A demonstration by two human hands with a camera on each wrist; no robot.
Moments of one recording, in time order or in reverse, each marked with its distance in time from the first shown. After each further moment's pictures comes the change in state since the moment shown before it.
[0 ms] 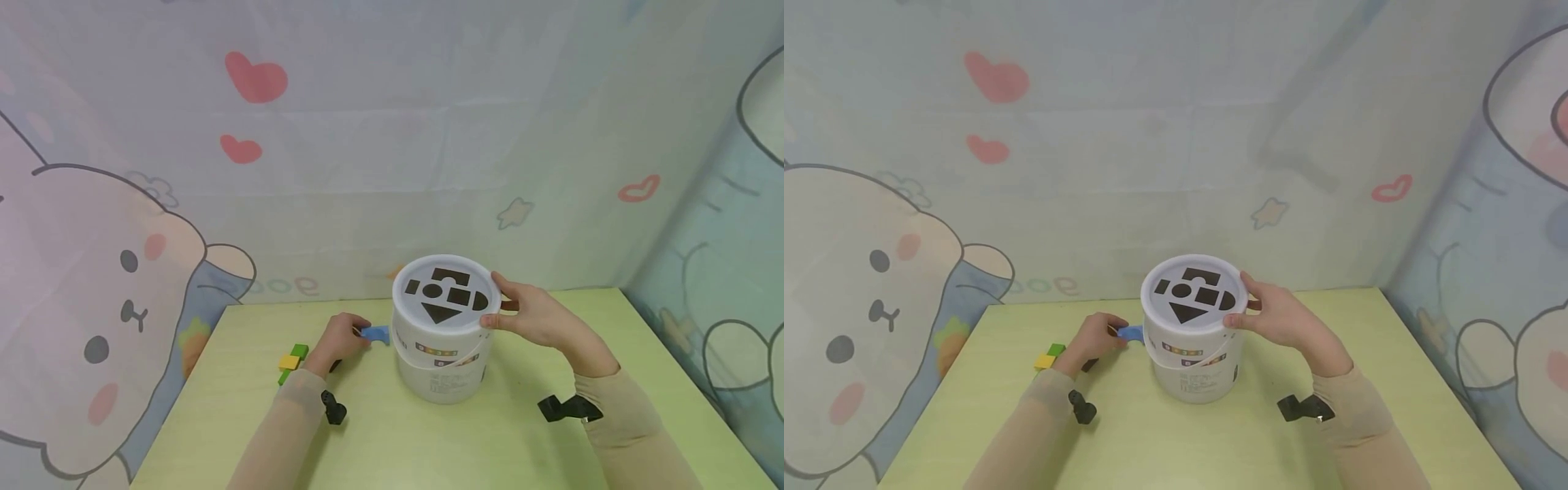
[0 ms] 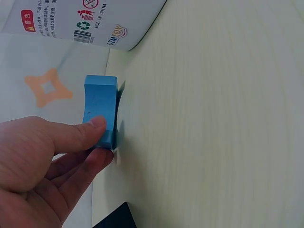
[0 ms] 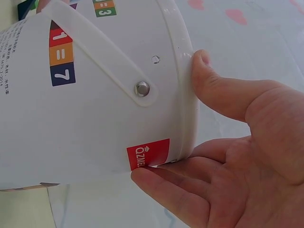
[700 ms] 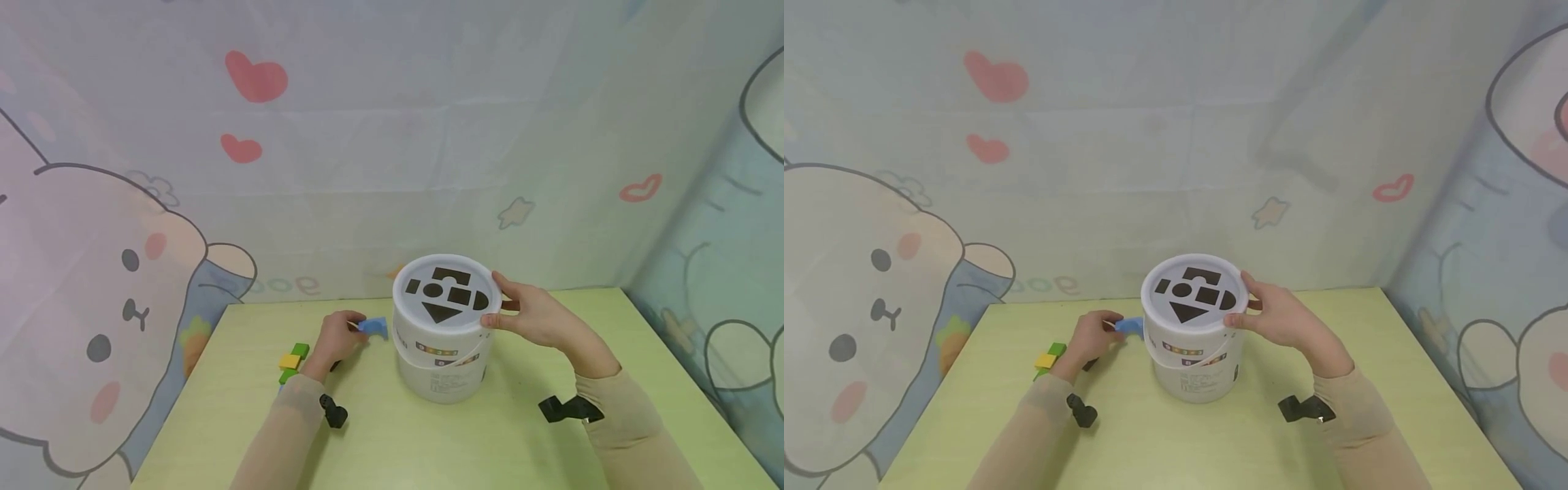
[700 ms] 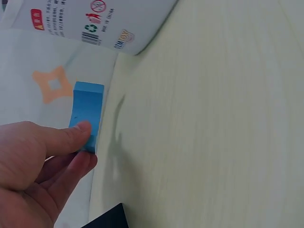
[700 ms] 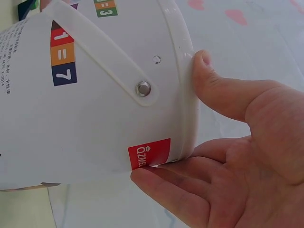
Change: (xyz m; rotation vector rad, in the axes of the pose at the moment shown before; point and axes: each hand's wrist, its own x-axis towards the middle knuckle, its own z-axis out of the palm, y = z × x) left_hand -0.006 -0.003 0.001 -0.100 0.136 -0.023; right_hand 0.000 0.000 -0.001 0.004 -0.003 -0.003
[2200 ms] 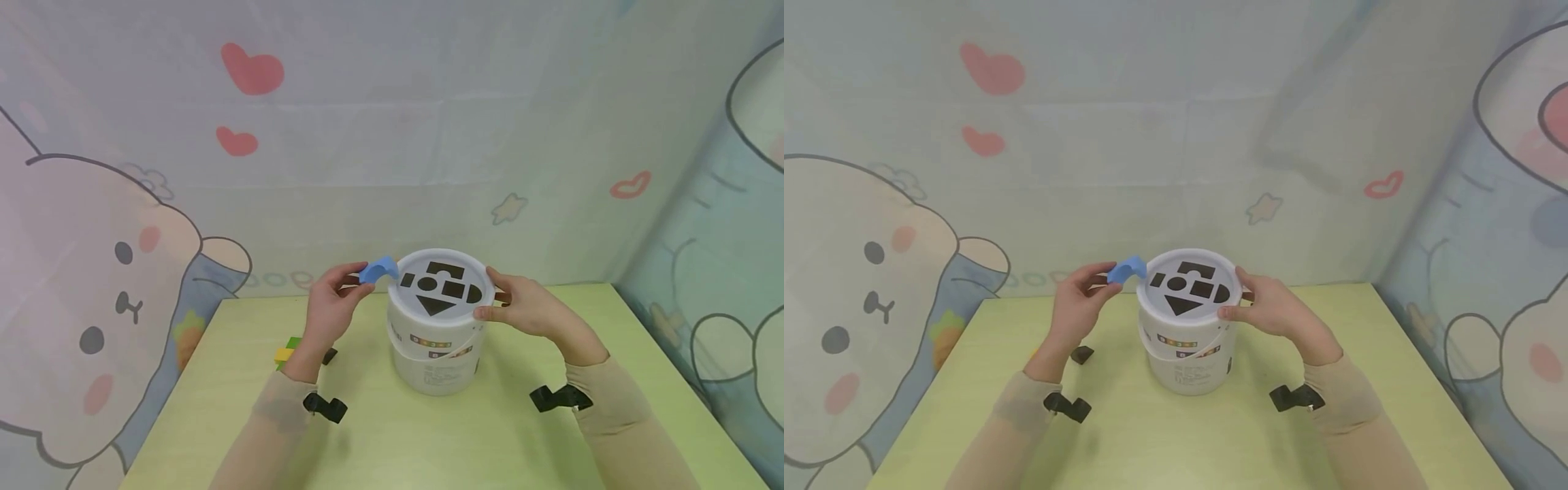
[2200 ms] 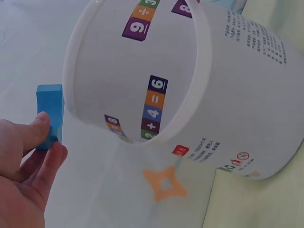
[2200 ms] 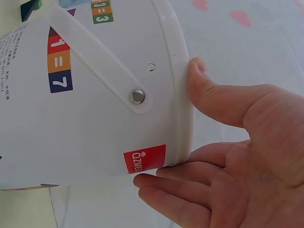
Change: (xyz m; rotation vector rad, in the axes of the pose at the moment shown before) left_hand -0.037 0.110 -0.042 -0.505 0.234 0.278; right_hand 0.001 -0.009 -0.003 -0.033 -0.019 0.032
